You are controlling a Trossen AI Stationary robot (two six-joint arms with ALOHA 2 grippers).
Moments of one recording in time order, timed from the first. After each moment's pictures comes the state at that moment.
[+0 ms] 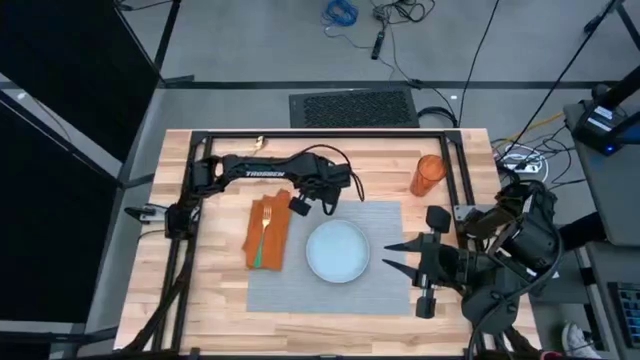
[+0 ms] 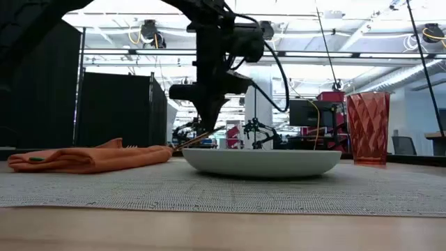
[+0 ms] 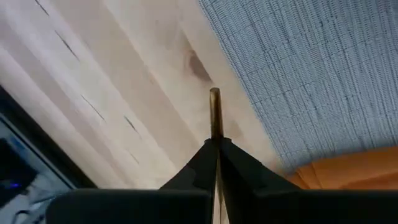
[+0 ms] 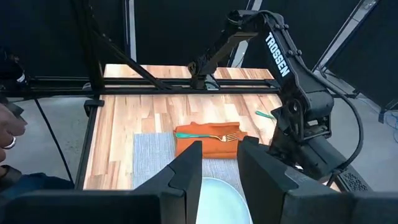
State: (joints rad) left arm 0.17 2.13 1.80 -1.15 -0.27 0.76; right arm 0.83 1.75 2.36 -1.42 0.94 0.56
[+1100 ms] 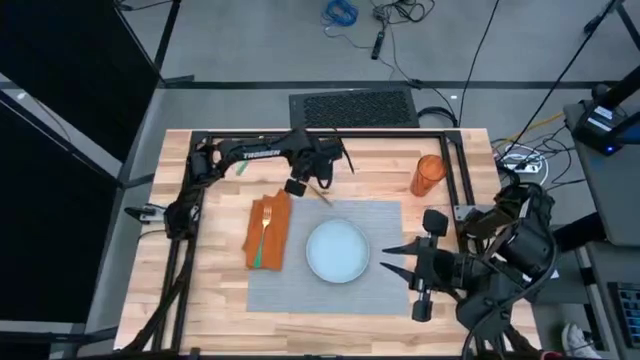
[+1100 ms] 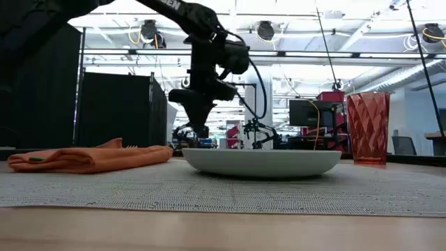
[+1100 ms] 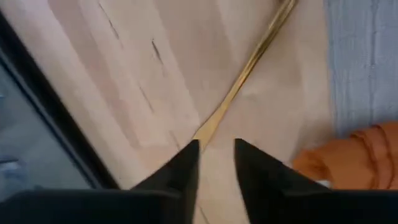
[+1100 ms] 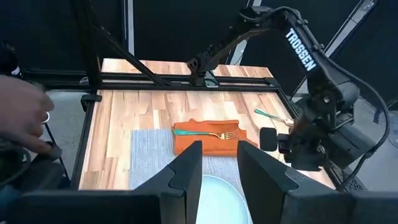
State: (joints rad) left arm 0.36 2.12 1.81 -1.19 -0.21 0.71; right arm 0.83 1.78 2.36 -1.43 0.94 0.56
